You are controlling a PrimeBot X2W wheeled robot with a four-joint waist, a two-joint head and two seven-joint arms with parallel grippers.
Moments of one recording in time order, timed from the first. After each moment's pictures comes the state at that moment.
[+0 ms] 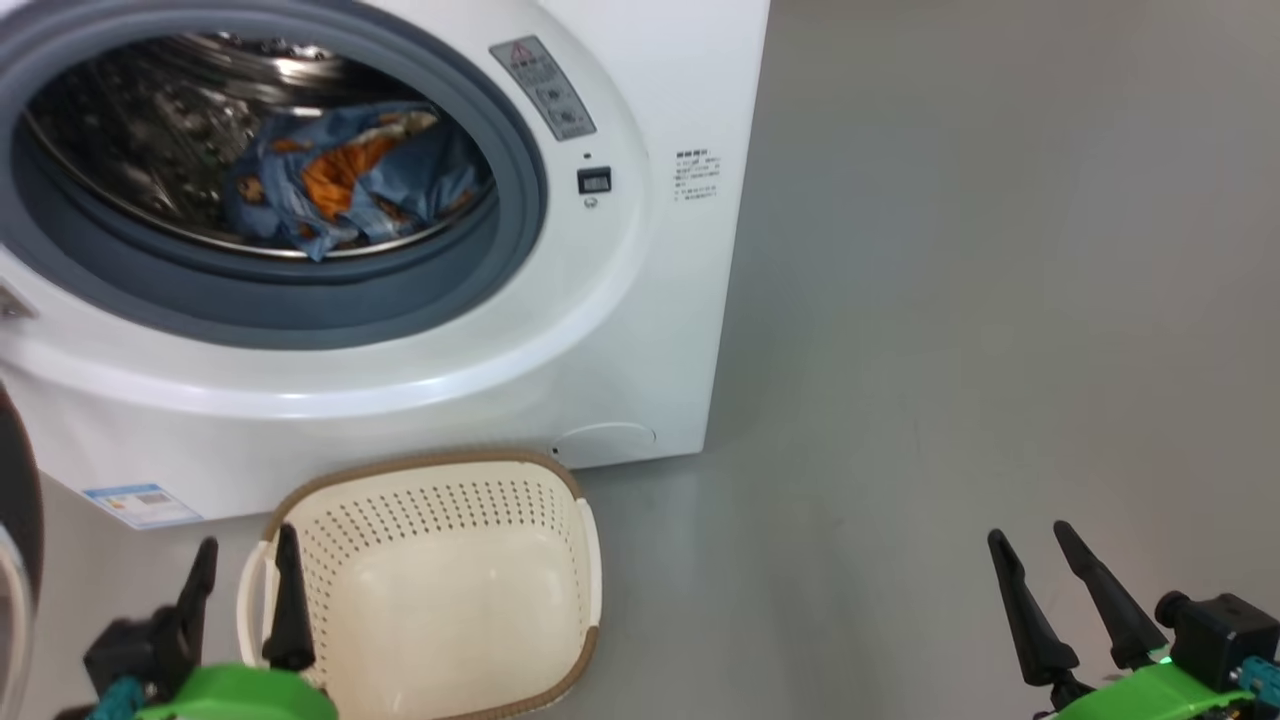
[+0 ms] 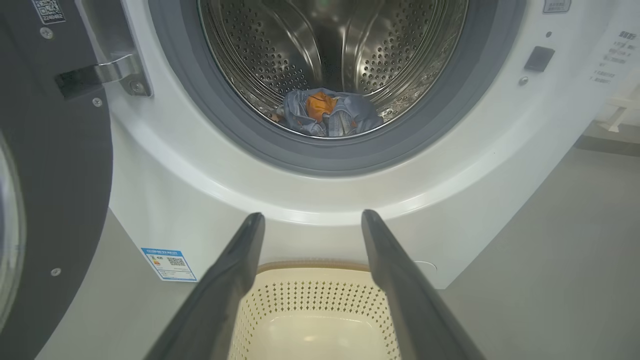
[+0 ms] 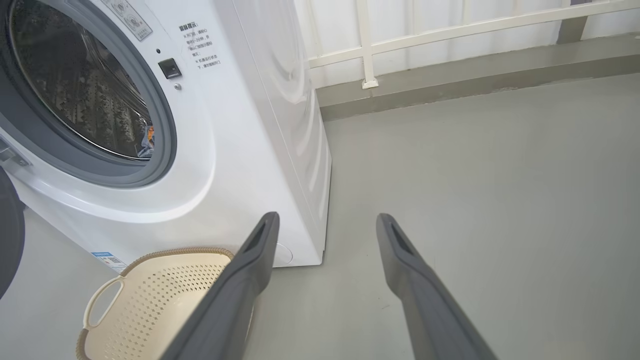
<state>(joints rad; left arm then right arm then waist) -0.13 0.04 0.09 0.35 -0.21 -0.13 -0.26 0.01 -0.24 0.09 0.18 0.45 0.13 -0.26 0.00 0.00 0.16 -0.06</state>
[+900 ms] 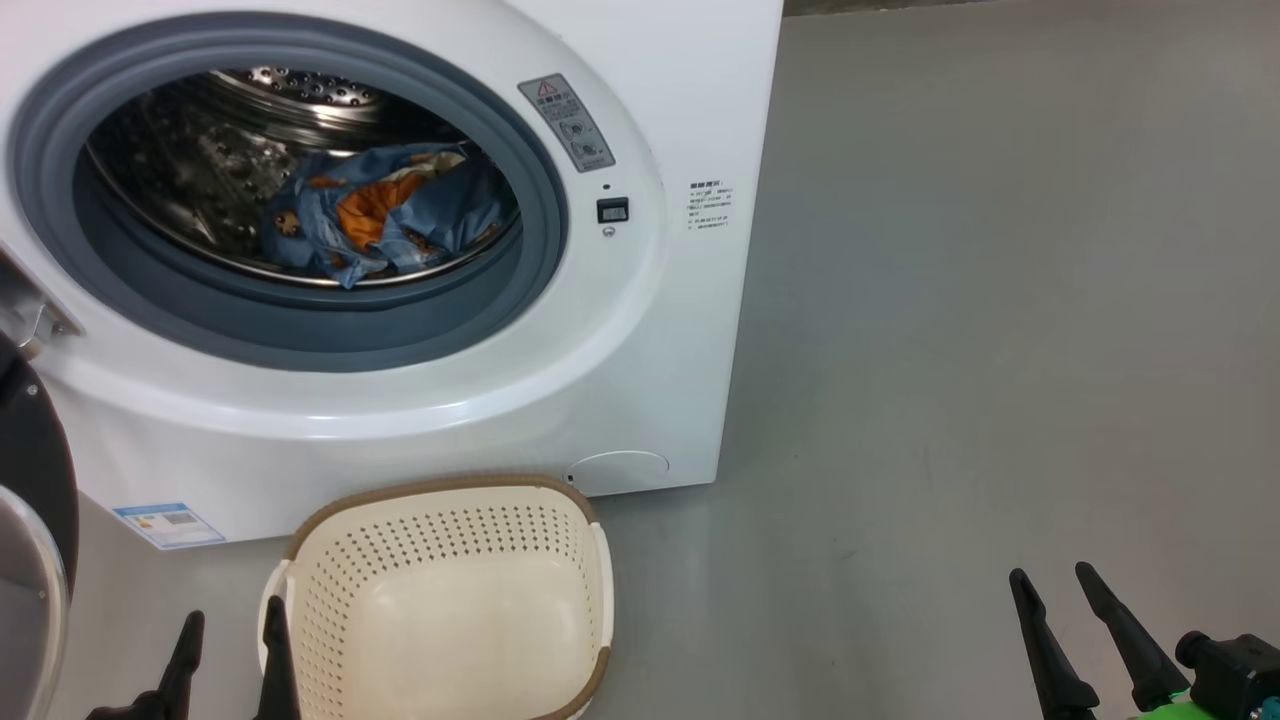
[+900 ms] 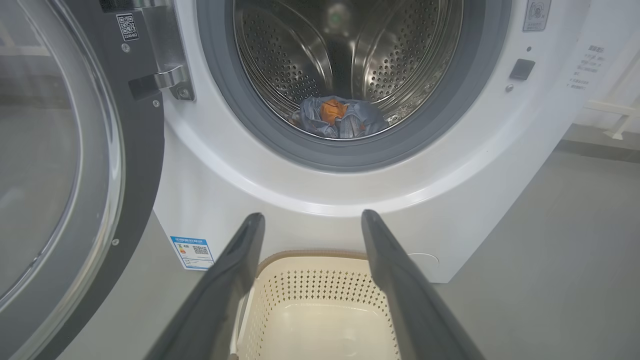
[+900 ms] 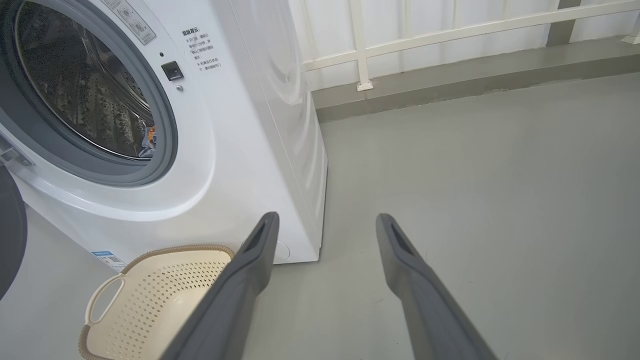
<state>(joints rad) 0.07 0.04 0.11 0.19 -0.22 -0.13 -0.26 0.09 -0.24 0.06 0.17 0.45 0.13 -0.26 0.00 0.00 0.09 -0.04</state>
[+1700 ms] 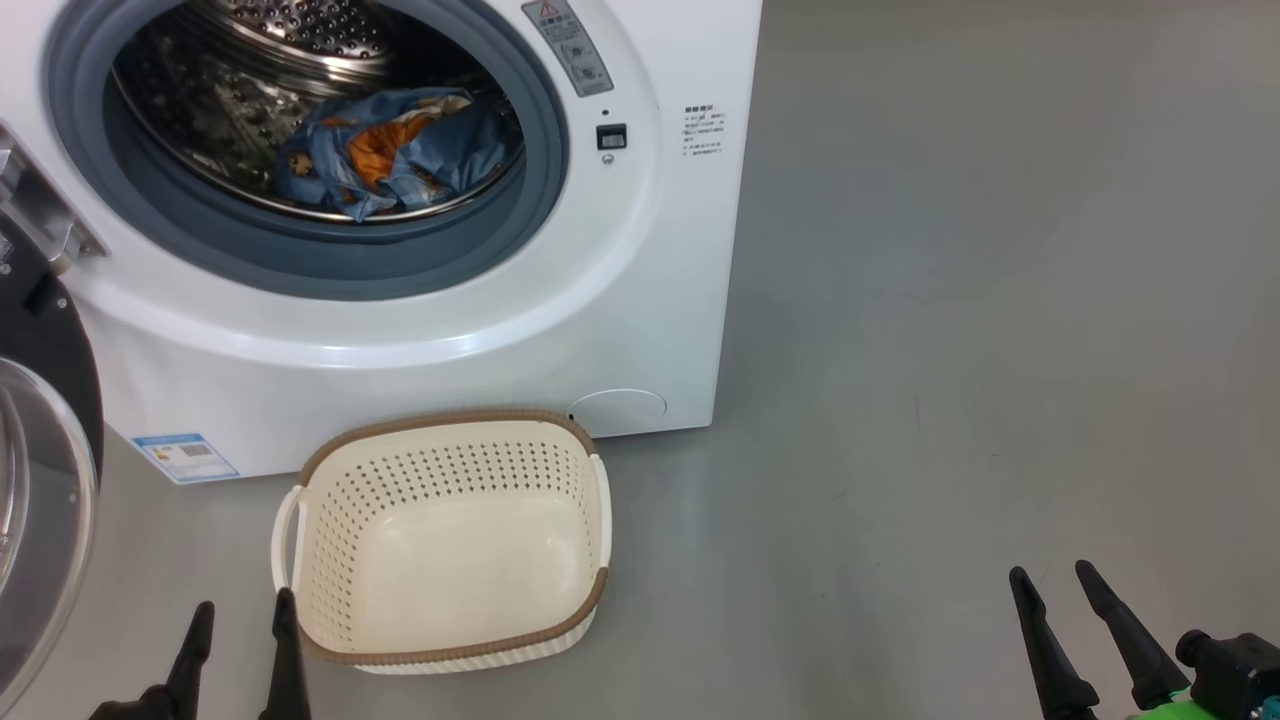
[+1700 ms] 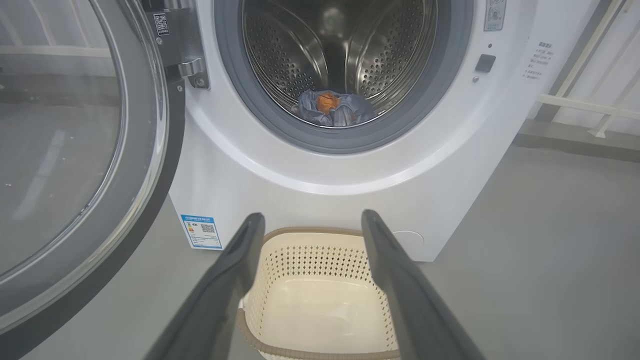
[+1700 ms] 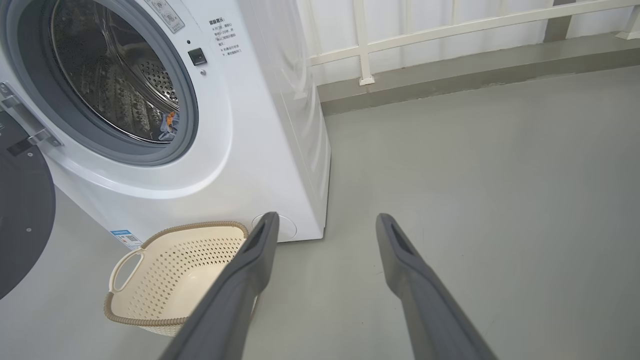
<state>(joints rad) 0.07 0.04 0.09 0.17 -0.23 -0.13 -0.26 0.08 -0.24 0.06 0.17 0.45 0.13 -0.26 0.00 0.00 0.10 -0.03</state>
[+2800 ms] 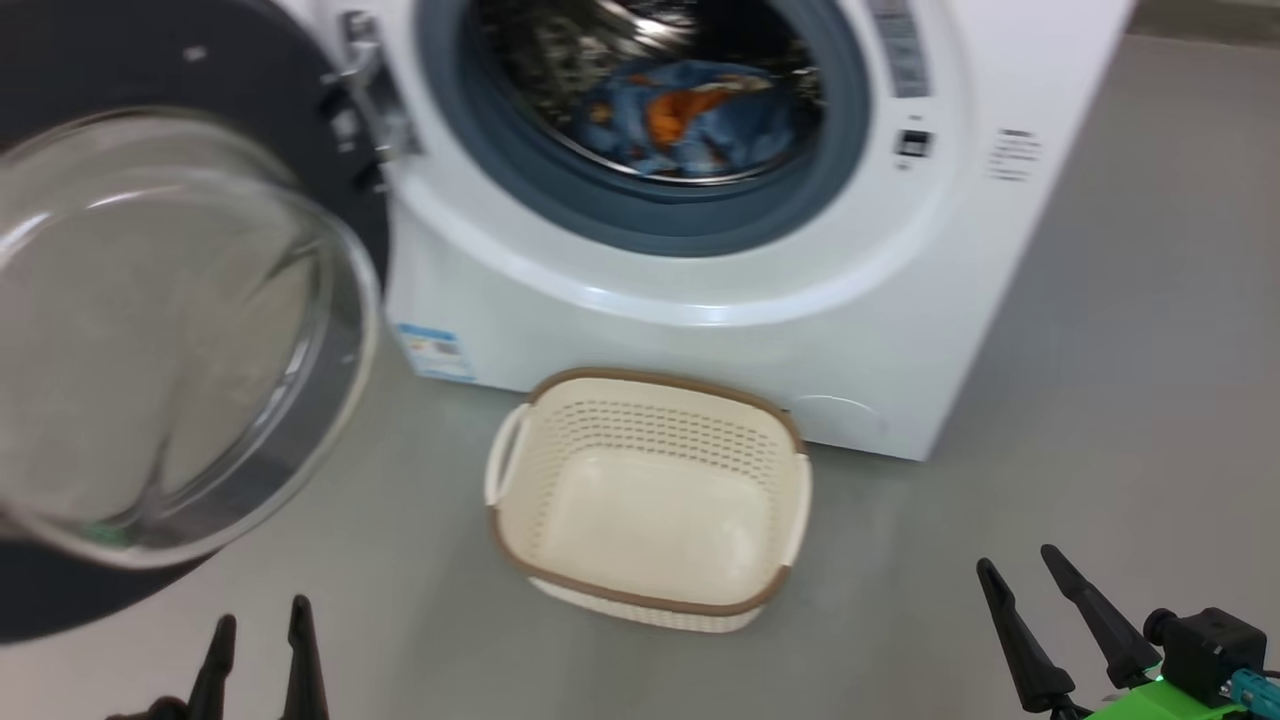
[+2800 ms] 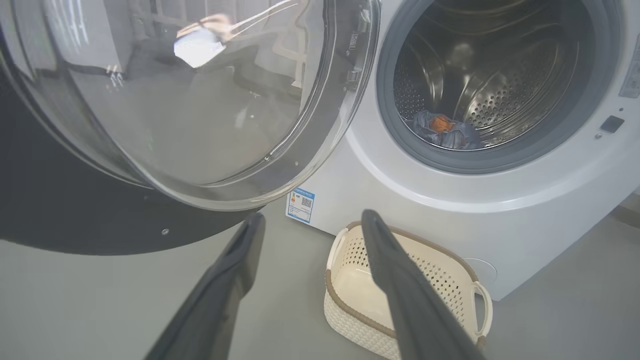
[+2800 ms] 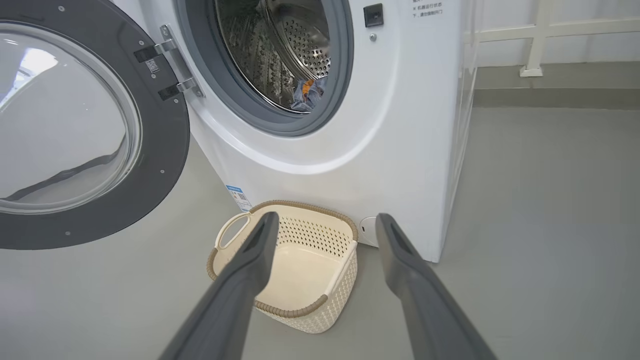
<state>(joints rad) 0.07 0.04 0.04 0.16 -0.36 -0.06 -0.26 0.03 -0.30 0.16 0.18 0.48 0.13 -0.26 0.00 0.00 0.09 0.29</state>
